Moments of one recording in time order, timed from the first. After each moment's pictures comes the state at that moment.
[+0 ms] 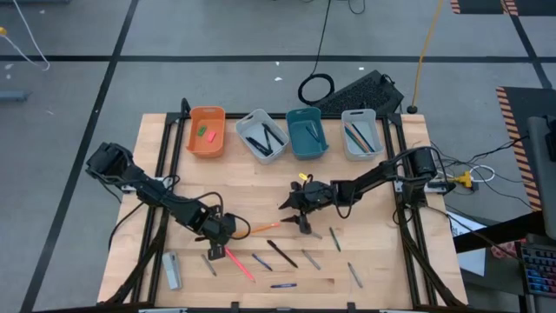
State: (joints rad) left arm -0.48 1.54 0.67 -0.39 0.00 -0.70; right arm 0.07 1.89 0.72 0.69 -0.18 0.08
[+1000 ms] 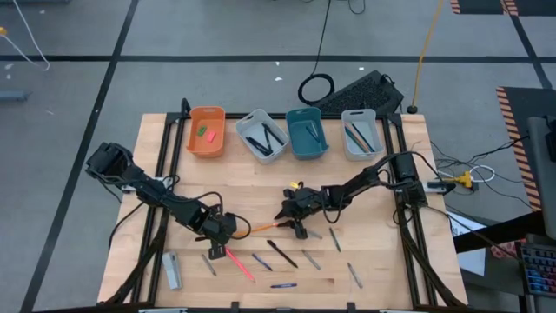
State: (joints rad) left arm -0.48 1.55 0.66 -0.36 -0.03 -0.68; right arm 0.10 2.06 0.81 0.70 -0.24 0.00
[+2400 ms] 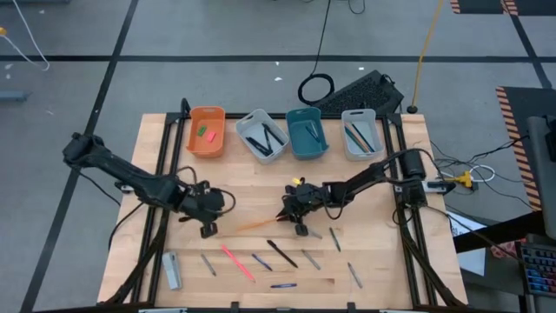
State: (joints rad) left arm -0.40 1.13 0.68 -0.67 -0.19 -0.65; right arm 0.07 1.99 0.81 0.62 -0.24 0.04
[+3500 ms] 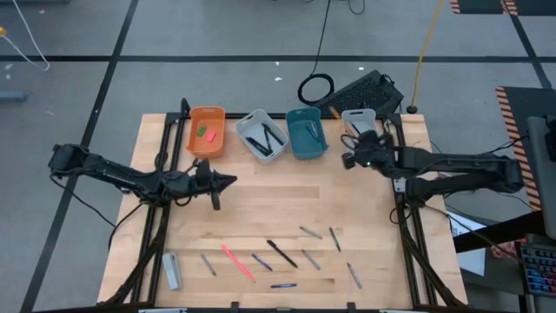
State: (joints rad) left arm -0.14 0.87 0.12 0.57 -0.41 -0.33; right arm -0.19 0.94 0.64 -0.59 0.73 0.62
